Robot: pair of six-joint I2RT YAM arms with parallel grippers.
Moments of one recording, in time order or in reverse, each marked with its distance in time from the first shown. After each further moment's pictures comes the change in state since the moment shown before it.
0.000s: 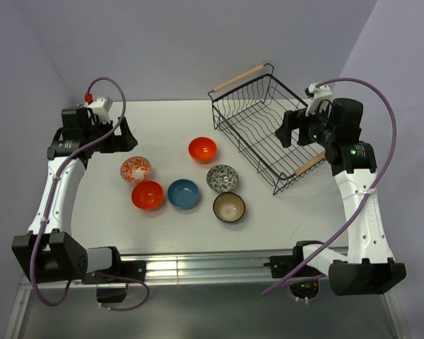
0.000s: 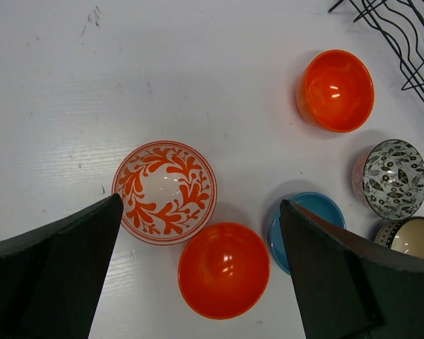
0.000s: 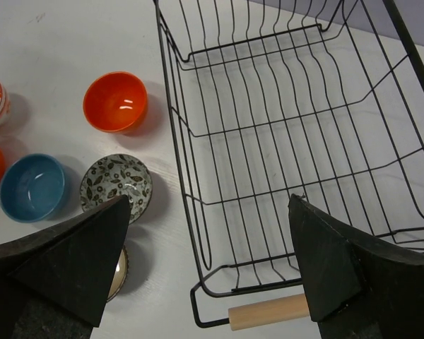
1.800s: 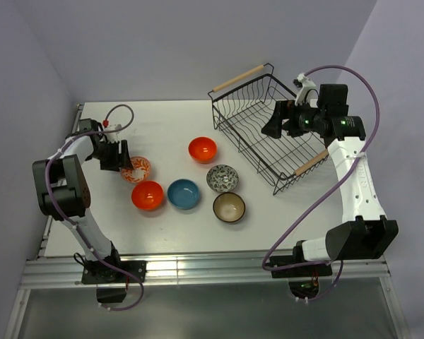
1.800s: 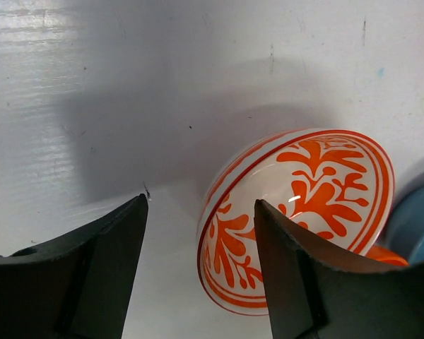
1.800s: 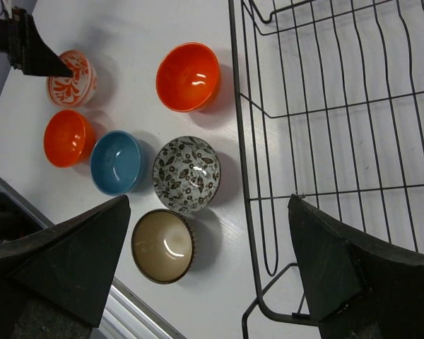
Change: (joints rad) left arm 0.125 0.574 0.043 -0.032 0.054 0.227; right arm 0.000 0.257 0.163 -0.130 -0.236 0.102
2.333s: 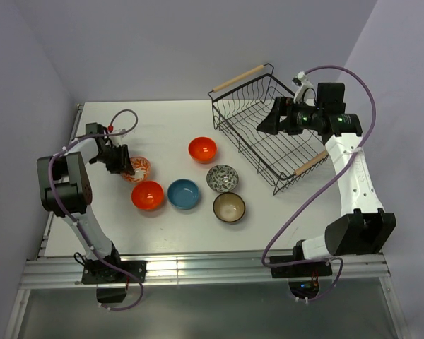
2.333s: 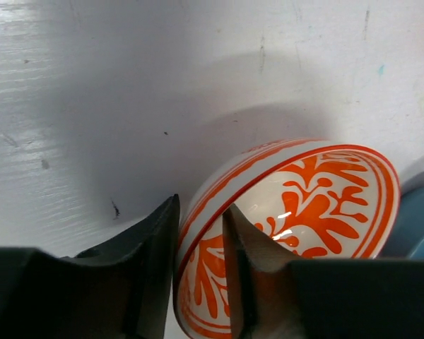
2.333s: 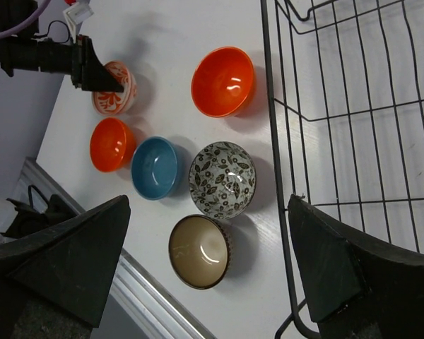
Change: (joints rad) left arm -0.024 0.043 -0.042 0.045 0.012 -0.046; right arm 0.000 0.029 0.000 0.039 -0.089 0.121
